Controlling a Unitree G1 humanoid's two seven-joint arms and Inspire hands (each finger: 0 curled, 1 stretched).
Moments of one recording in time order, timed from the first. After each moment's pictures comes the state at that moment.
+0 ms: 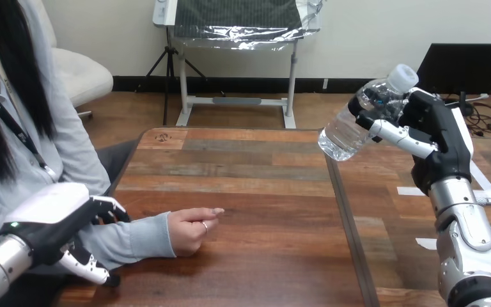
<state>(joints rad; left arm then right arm) -0.19 0.77 -0.08 0.58 0.67 -0.56 -0.15 -0.66 -0.27 -0.29 1.18 0.19 -0.63 0.29</state>
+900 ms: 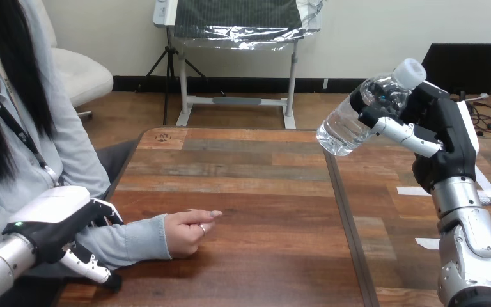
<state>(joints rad) -0.31 0.77 -0.19 0.79 0.67 -0.59 -0.09 -0.58 -0.25 -0.29 1.02 0.25 -0.63 0.36</state>
